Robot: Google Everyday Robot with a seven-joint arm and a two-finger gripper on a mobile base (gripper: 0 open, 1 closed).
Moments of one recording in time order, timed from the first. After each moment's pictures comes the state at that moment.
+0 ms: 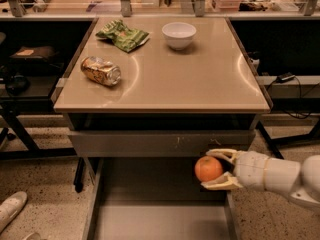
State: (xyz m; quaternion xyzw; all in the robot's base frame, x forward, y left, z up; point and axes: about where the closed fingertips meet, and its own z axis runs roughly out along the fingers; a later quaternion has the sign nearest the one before) arm 0.465 -0.163 0.682 -0.55 0.64 0.14 0.52
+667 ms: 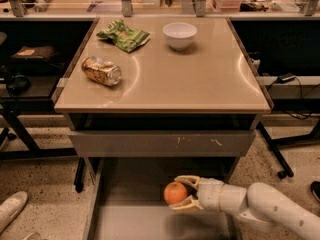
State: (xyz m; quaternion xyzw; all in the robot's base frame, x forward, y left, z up) arm 0.461 -0.076 0.545 -0.51 0.65 0.23 0.52
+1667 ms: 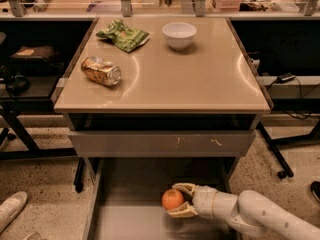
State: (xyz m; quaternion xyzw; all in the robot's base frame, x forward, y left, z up) arm 0.465 -0.068 0.476 -0.49 0.67 0.25 0.50
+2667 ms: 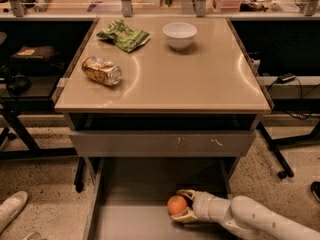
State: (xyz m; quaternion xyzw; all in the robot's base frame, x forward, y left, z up) arm 0.479 -0.088 0.385 -0.53 0.69 0.18 0.47
